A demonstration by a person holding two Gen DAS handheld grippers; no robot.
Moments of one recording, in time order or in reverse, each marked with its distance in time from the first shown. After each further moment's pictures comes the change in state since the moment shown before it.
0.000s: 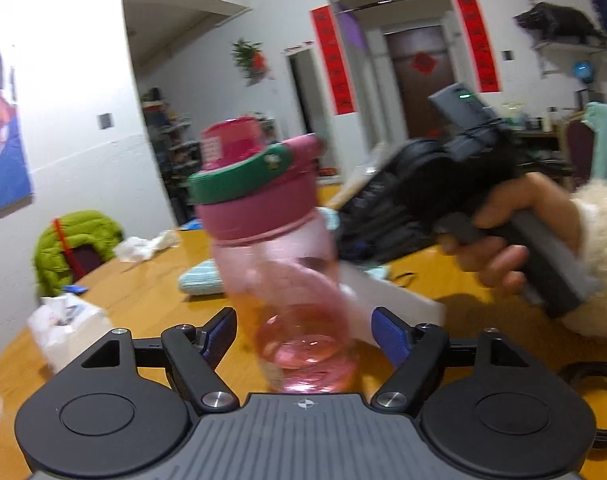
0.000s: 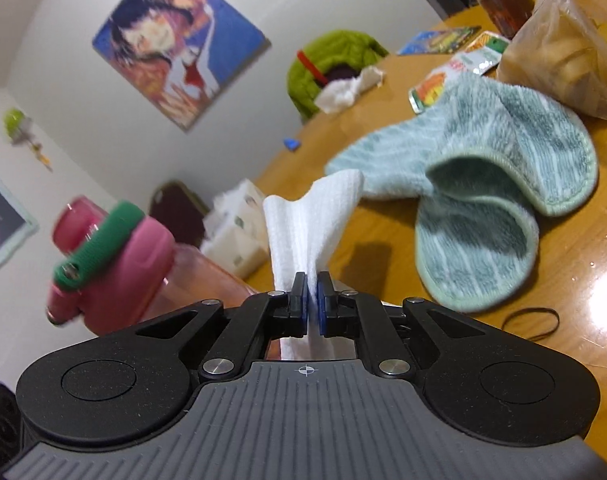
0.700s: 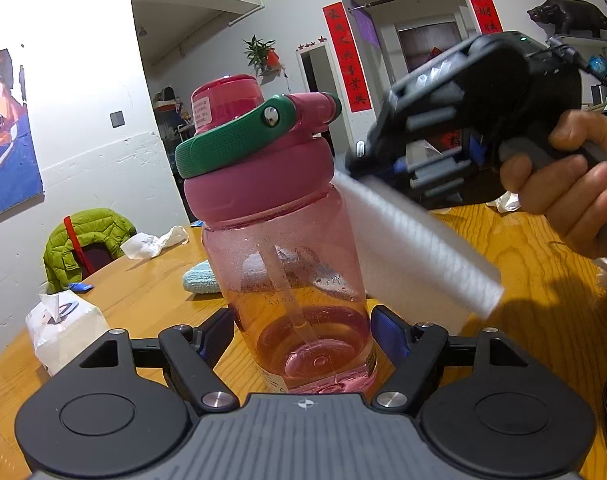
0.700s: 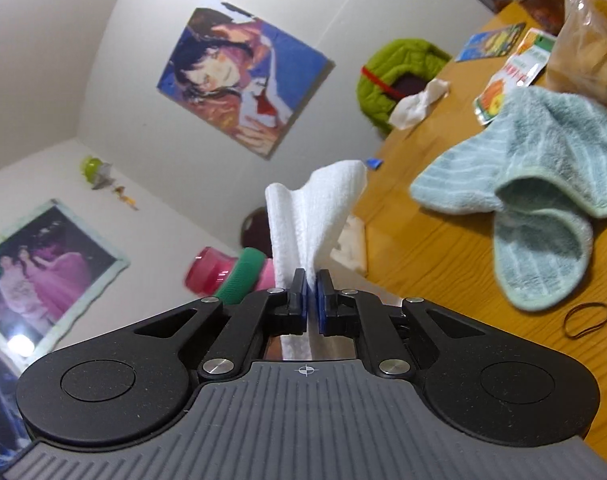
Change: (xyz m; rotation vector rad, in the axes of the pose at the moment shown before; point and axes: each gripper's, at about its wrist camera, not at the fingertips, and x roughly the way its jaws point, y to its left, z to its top) left arm 0.032 0.006 -0.006 -0.008 -0.001 0.083; right arm -0.032 -0.005 0.004 0.086 -0.010 0.211
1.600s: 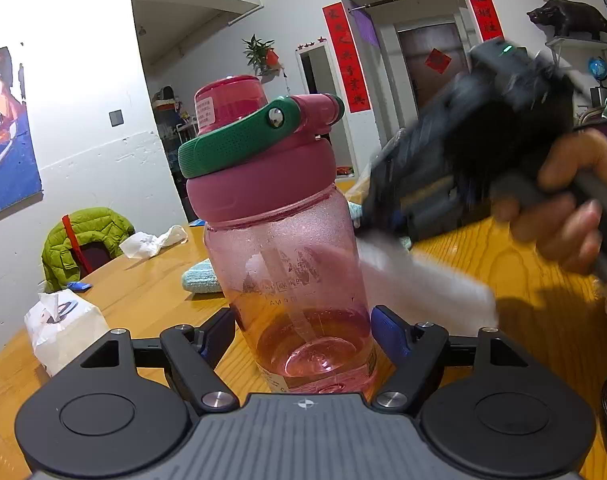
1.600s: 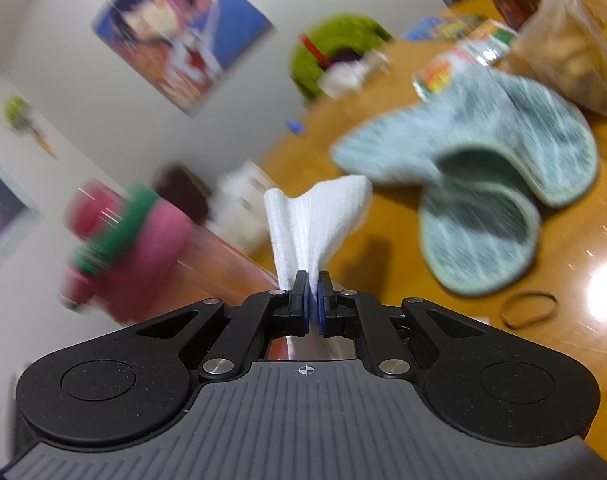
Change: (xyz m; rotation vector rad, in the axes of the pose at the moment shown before) left arm -0.004 0.005 -0.001 -0.007 -0.002 -0.010; right arm 0.016 0.011 -0.004 -0.069 0.027 -0.145
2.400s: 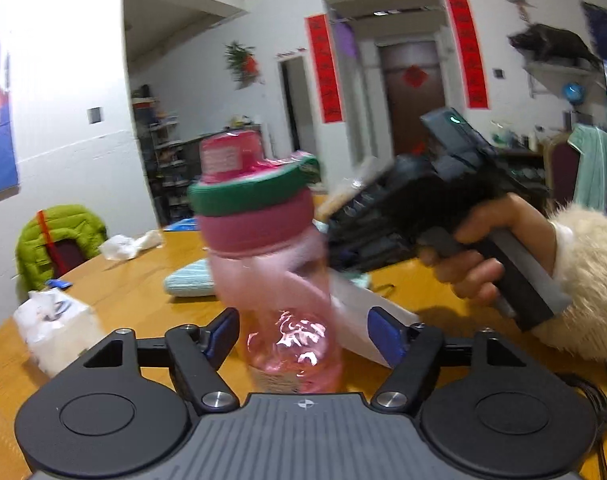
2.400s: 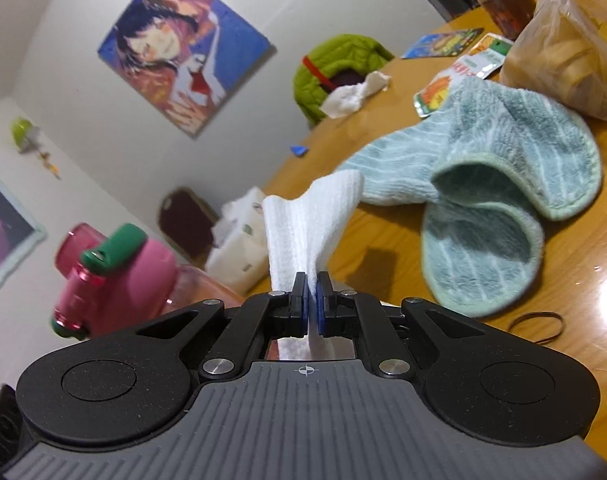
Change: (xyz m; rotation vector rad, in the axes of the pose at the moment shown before) left arm -0.037 0.001 0.007 -0.009 -0.005 -0.099; right arm 0.014 -0.010 0.002 0.000 -0.019 -0.036
